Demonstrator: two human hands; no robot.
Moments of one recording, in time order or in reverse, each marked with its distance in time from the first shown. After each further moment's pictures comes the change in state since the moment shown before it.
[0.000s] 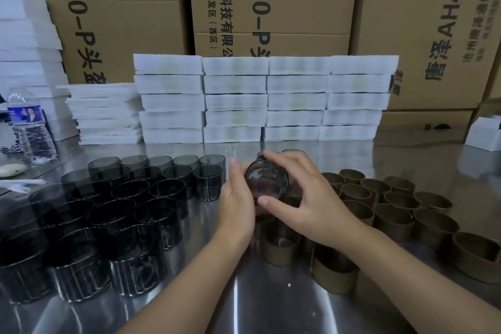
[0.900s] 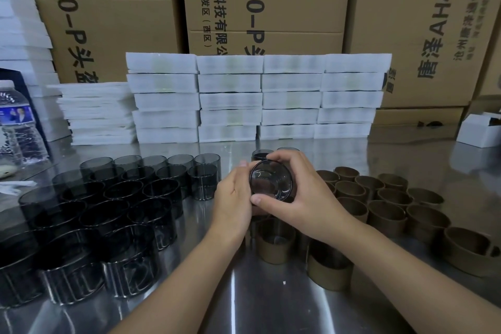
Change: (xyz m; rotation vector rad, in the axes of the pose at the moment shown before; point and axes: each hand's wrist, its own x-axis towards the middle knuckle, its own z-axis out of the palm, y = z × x) left_hand -0.004 0.006 -0.002 0.025 -0.084 -0.022; right_hand 0.000 0.004 0.002 0.053 0.041 0.109
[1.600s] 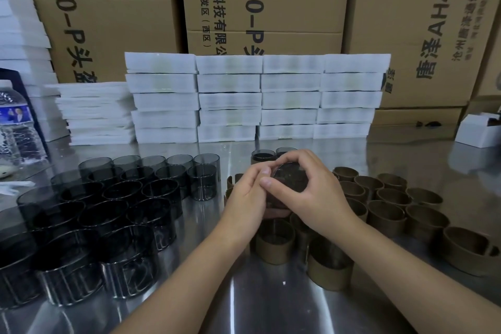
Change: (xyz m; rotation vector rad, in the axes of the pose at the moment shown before) left_hand -0.003 0.000 0.006 -0.020 -0.262 -0.031; right_hand 0.000 -0.003 -0.004 -0.068 0.172 0.069
